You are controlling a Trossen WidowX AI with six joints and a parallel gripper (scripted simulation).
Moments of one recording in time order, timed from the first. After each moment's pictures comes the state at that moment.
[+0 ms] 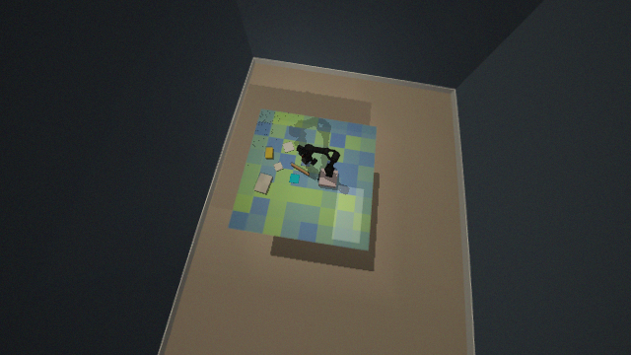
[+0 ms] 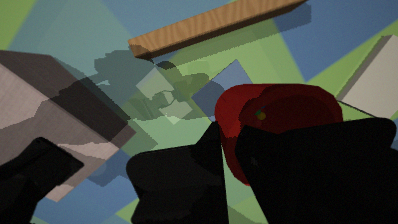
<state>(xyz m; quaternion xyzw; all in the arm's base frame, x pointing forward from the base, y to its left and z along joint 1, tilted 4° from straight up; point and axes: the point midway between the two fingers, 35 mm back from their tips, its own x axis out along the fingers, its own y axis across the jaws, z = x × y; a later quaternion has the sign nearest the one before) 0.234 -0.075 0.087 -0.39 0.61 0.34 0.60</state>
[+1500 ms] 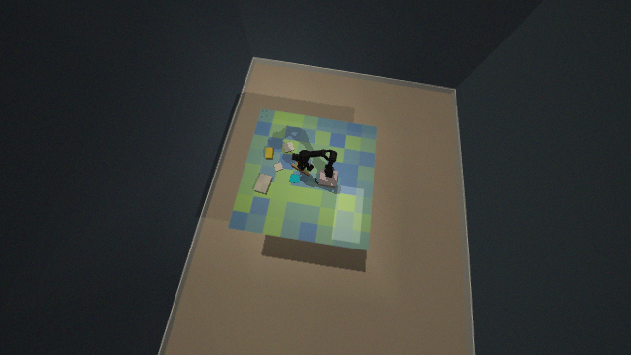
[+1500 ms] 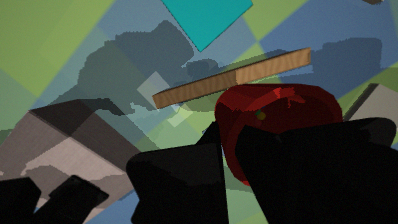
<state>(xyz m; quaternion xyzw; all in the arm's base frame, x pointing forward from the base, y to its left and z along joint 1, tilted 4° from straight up) 0.259 -0.010 0.086 -0.39 0.61 0.34 0.60</state>
